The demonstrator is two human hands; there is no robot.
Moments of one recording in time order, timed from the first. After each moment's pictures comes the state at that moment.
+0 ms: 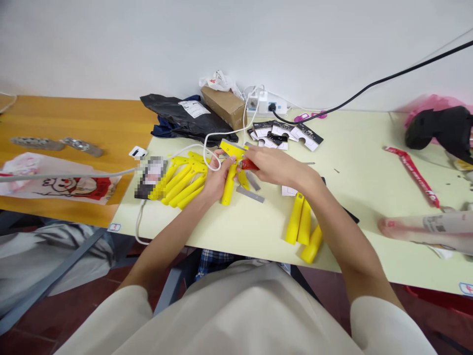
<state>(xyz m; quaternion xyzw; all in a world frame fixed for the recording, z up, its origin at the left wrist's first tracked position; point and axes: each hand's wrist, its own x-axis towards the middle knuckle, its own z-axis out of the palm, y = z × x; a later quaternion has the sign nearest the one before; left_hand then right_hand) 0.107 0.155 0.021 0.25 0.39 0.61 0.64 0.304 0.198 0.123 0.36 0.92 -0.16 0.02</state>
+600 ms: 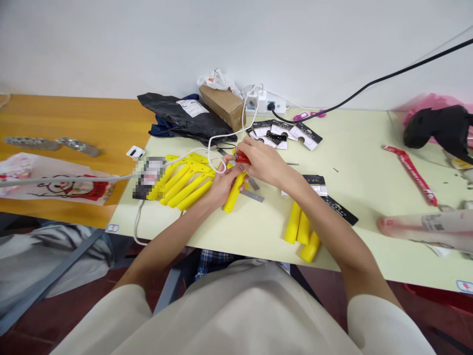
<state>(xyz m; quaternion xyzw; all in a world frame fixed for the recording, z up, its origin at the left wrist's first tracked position) 0.120 0.138 0.017 0.29 0.36 0.55 0.69 0.288 0.200 0.100 0.37 0.90 -0.16 -0.14</state>
